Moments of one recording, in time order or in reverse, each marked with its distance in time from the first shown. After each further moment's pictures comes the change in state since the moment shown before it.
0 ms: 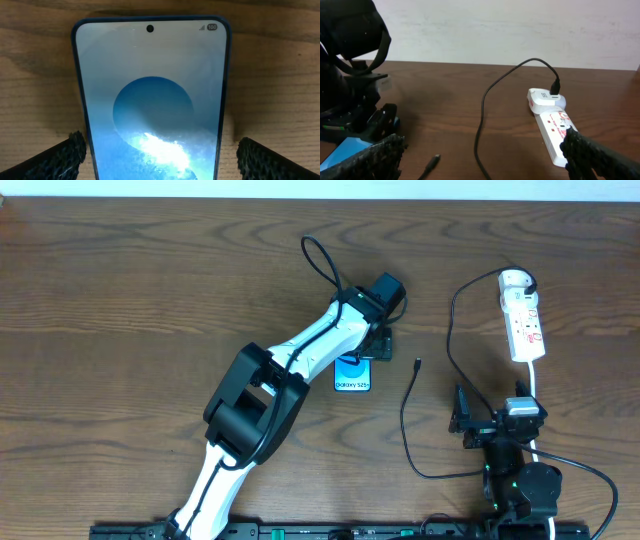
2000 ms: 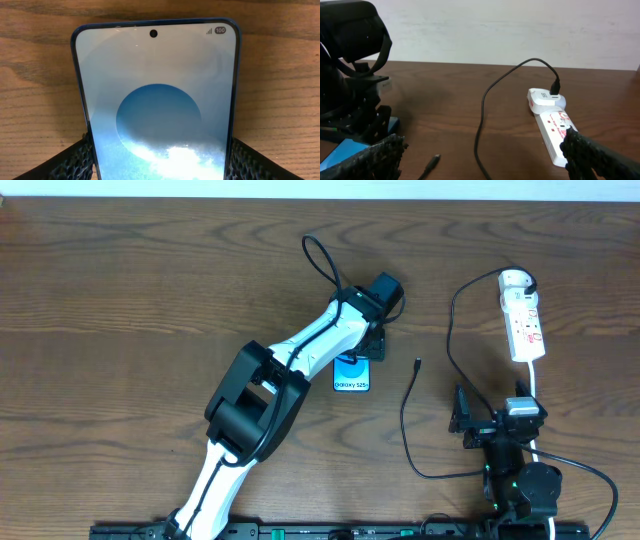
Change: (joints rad) left arm 0.009 0.017 0.005 -0.003 -0.003 0.037; right arm 0.000 0.000 0.000 0.000 0.000 0.000
